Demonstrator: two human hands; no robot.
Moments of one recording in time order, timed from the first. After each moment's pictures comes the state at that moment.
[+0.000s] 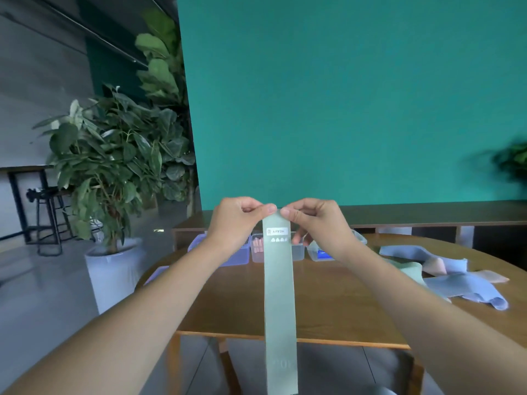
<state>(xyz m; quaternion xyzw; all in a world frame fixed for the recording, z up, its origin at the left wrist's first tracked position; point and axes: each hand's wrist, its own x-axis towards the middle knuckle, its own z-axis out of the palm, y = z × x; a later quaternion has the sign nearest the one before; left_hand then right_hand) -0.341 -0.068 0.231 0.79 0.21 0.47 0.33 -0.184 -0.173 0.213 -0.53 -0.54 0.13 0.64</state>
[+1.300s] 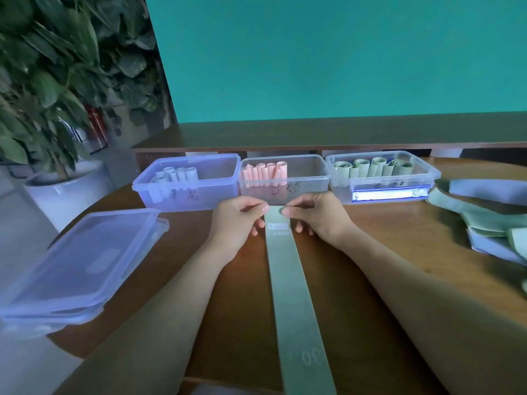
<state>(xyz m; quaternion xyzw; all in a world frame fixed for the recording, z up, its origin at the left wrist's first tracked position) -0.194 0.146 0.012 0.75 0.34 0.37 0.43 -0.028 0.042 0.017 -0.70 -0.48 0.20 0.49</state>
